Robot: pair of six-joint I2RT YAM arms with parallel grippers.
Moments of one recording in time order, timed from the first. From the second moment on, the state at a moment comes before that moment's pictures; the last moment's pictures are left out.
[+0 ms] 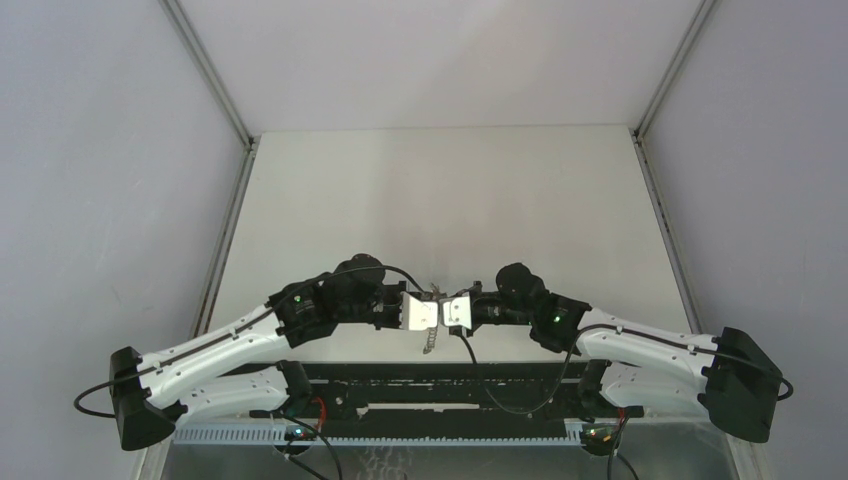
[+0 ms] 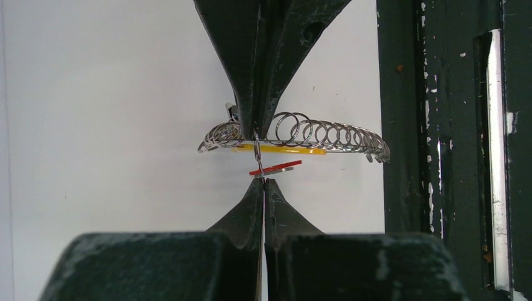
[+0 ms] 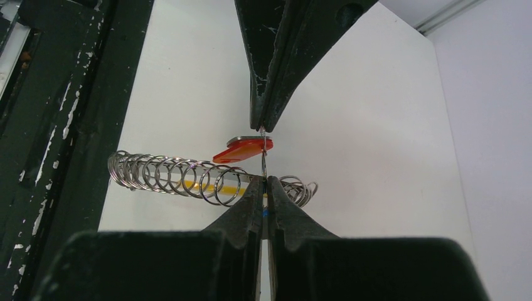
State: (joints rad) left arm -1.03 0.94 0.81 -0.51 0.21 0.64; right arm 1.00 1.04 0.53 0.16 -0.39 -0.73
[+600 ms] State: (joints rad) left arm -1.03 0.94 0.81 -0.52 0.23 0.63; right arm 1.02 1.05 0.54 0.17 -0.39 -0.71
